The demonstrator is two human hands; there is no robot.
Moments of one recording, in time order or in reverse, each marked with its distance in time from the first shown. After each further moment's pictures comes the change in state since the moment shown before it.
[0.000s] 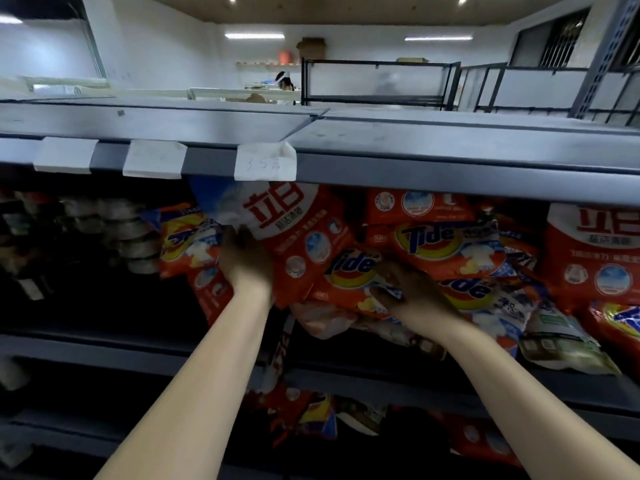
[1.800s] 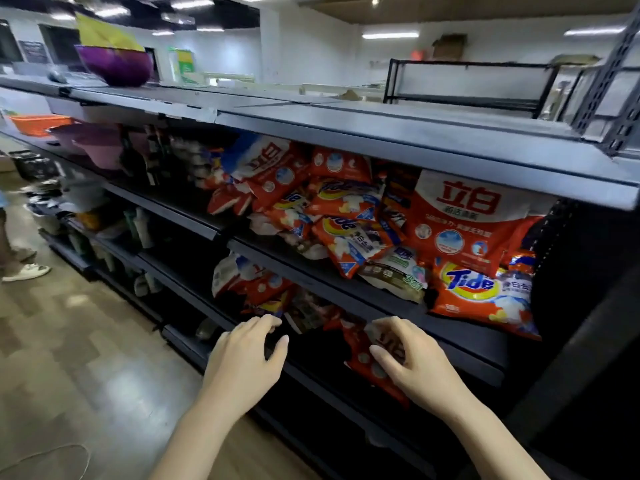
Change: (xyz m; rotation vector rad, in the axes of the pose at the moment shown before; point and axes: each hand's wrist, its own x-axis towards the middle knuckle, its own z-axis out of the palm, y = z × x) left_hand -0.533 0.000 0.027 0.957 -0.196 0.293; right_hand -0.285 0.261 -0.213 0.038 -0.270 -0.389
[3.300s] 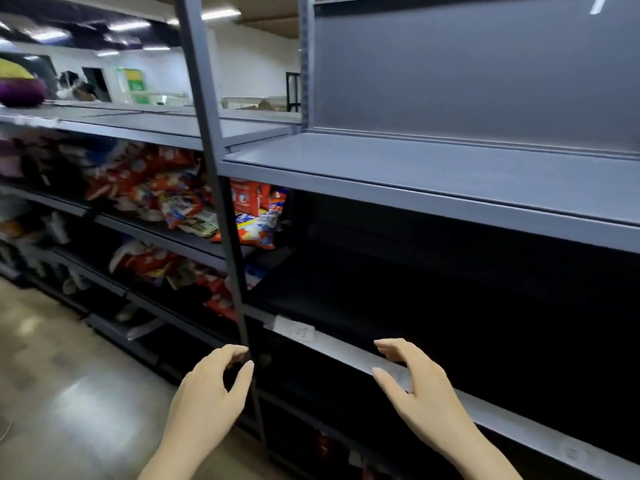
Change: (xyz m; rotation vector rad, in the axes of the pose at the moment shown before) left_hand -0.352 0.462 0.141 -0.248 0.006 -0.117; right_hand -0.493 0.276 -0.305 0.176 0.139 0.126
